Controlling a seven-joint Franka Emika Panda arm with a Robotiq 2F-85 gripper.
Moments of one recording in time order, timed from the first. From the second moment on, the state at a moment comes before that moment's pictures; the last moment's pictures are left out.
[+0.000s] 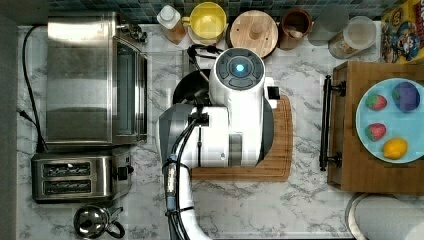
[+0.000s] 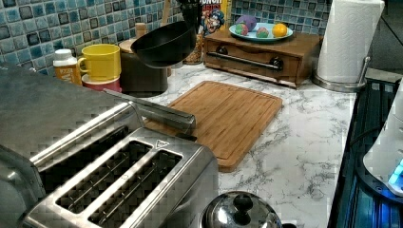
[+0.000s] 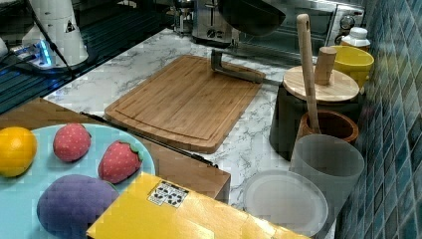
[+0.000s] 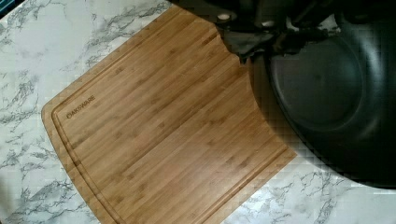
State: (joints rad) arm 0.01 0.06 -0.02 -1.90 0.03 0.25 -0.06
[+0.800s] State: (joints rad) arm 0.00 0.06 -0.05 -2.03 0.10 0.52 -0.06
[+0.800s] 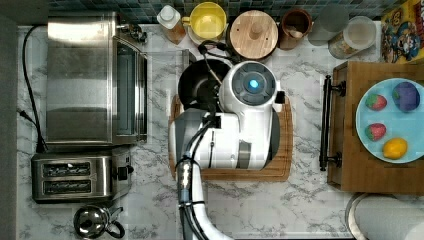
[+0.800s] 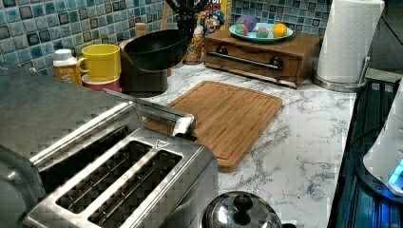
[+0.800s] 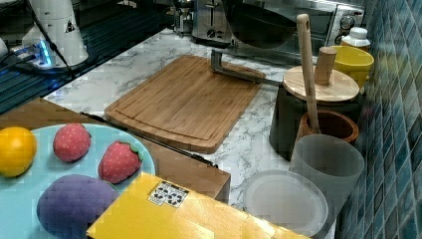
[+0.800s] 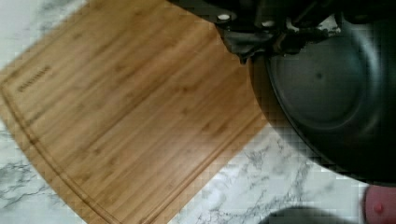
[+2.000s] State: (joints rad) arm -0.19 0.03 -0.22 -2.40 0.06 0.60 -0.06
